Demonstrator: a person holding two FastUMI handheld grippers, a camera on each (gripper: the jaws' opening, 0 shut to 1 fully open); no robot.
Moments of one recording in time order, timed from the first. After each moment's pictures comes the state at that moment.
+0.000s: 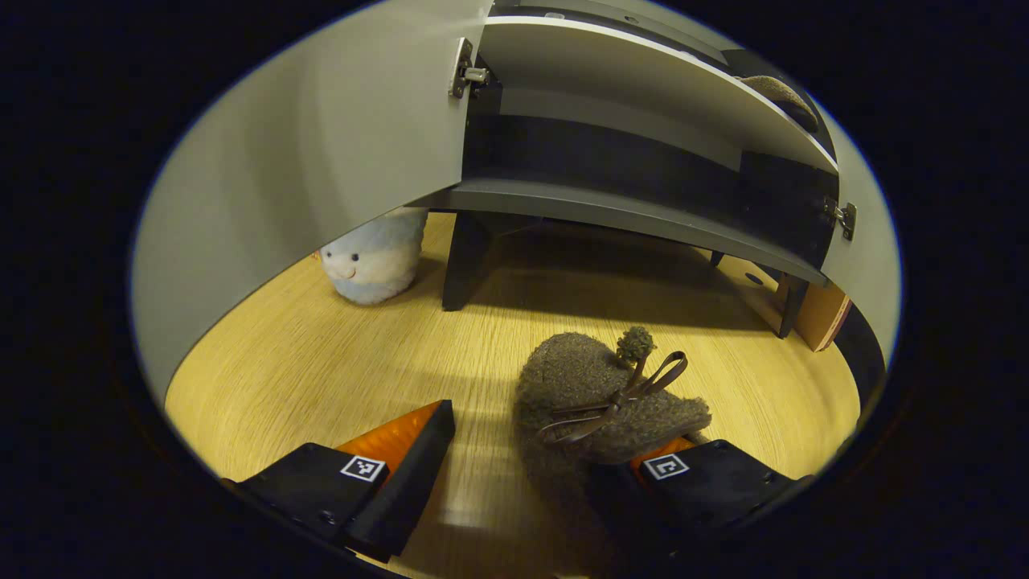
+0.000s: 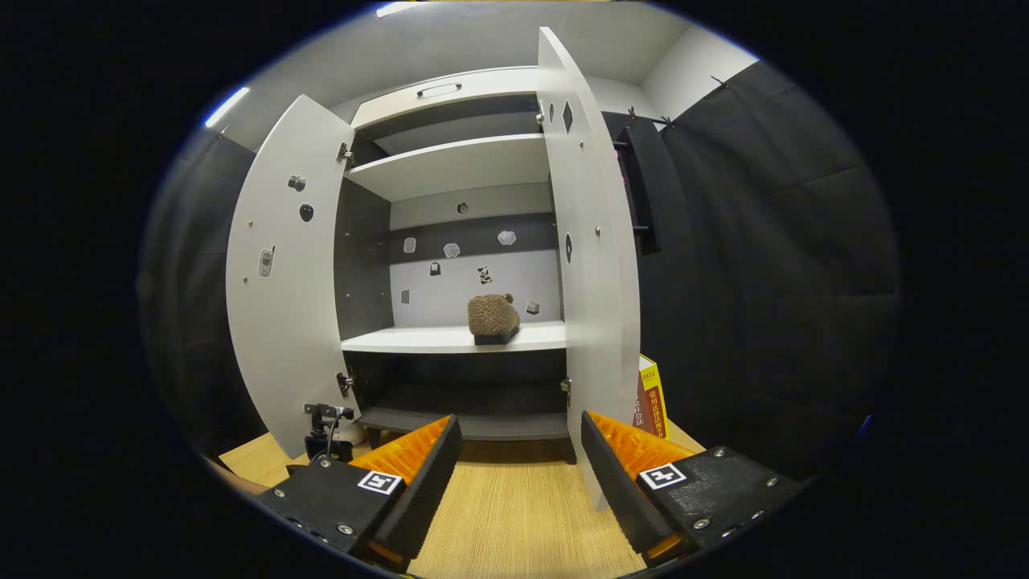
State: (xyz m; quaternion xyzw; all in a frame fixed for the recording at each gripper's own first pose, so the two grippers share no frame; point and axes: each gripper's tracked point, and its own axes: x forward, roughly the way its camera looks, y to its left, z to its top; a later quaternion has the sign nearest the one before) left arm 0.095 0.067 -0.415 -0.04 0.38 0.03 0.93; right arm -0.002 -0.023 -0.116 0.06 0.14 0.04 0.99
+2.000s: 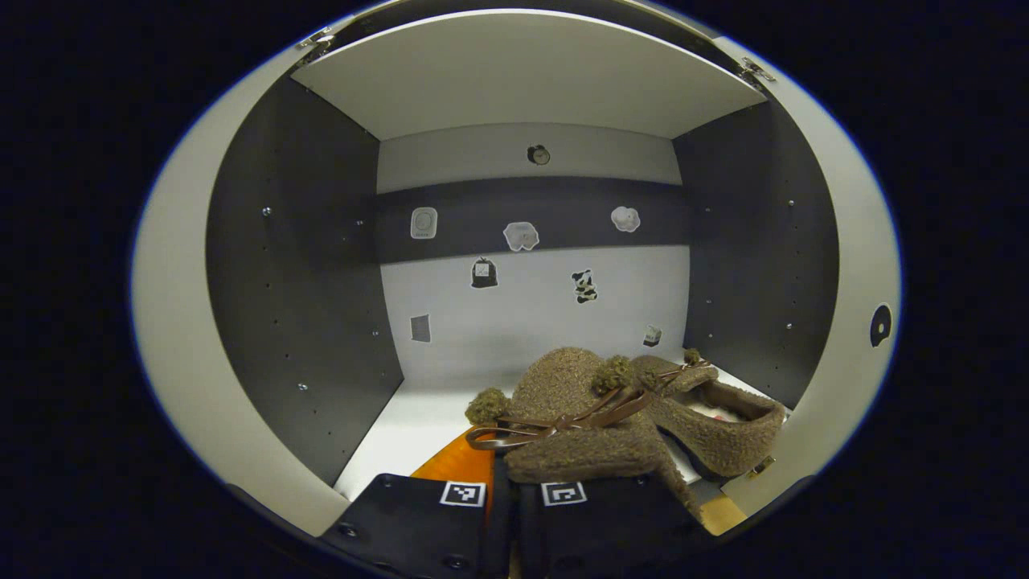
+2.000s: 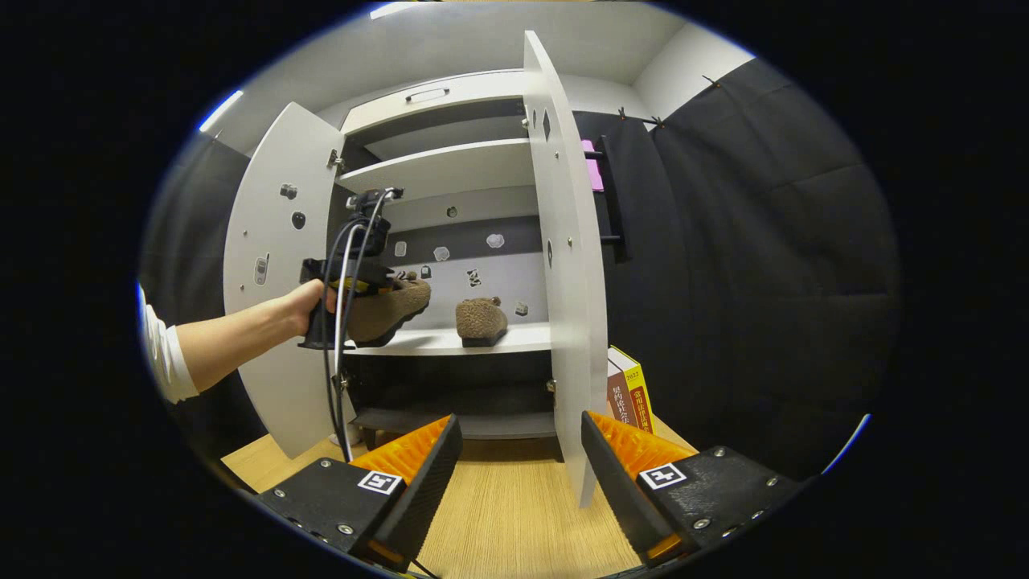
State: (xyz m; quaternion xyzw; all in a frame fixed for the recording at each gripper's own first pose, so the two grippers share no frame) left arm 0.399 -0.036 -0.038 0.05 0.20 -0.03 0.98; right arm -0.014 -0.038 -0.095 0.06 0.15 0.02 0.99
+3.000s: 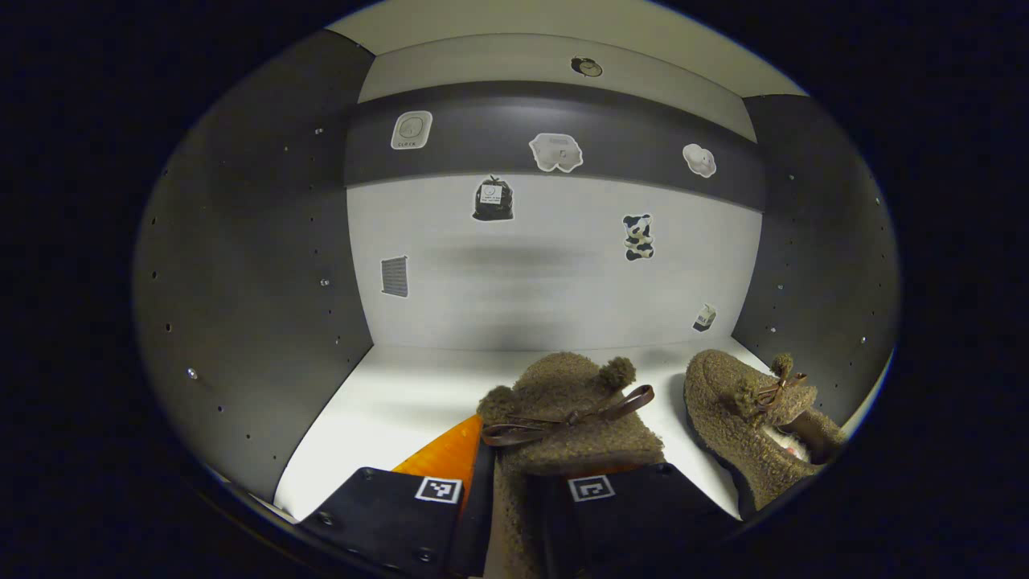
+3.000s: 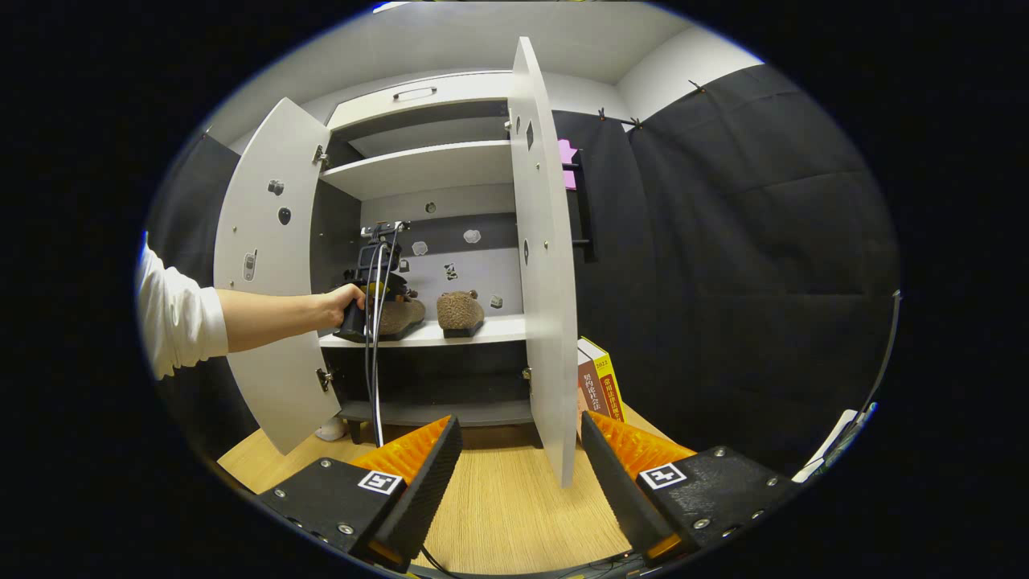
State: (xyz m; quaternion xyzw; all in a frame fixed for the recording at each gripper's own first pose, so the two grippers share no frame) left arm 0.472 -0.021 -0.114 0.01 0.29 0.00 0.96; right arm -0.050 -0.047 -0.086 0.05 0.16 -0.04 0.98
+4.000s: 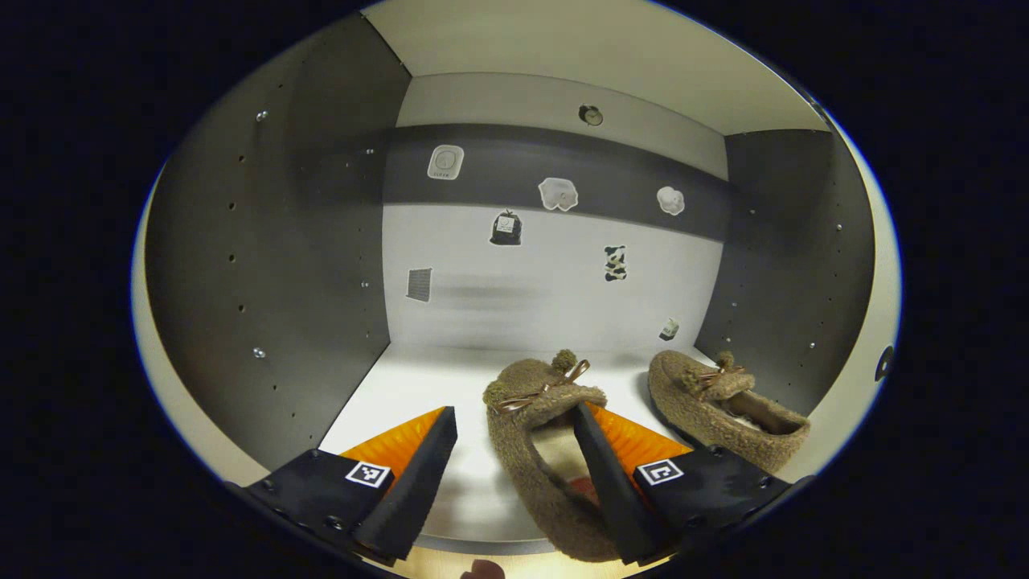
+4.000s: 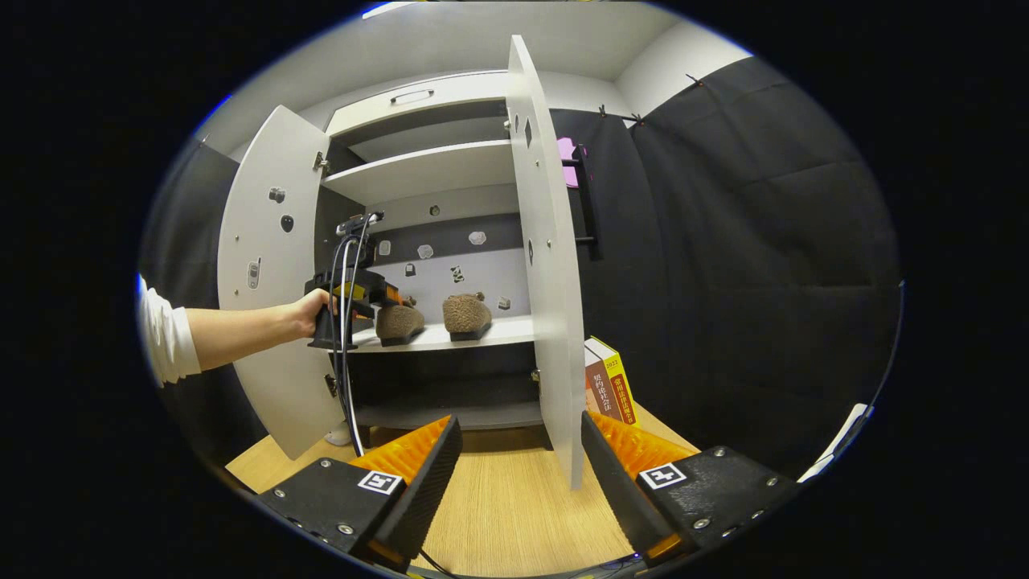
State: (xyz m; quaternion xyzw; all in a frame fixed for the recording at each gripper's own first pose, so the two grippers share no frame) left arm 0.410 -0.009 -0.057 -0.03 0.24 -0.03 0.97; right arm -0.039 -0.040 -0.084 0.07 0.16 -0.01 0.99
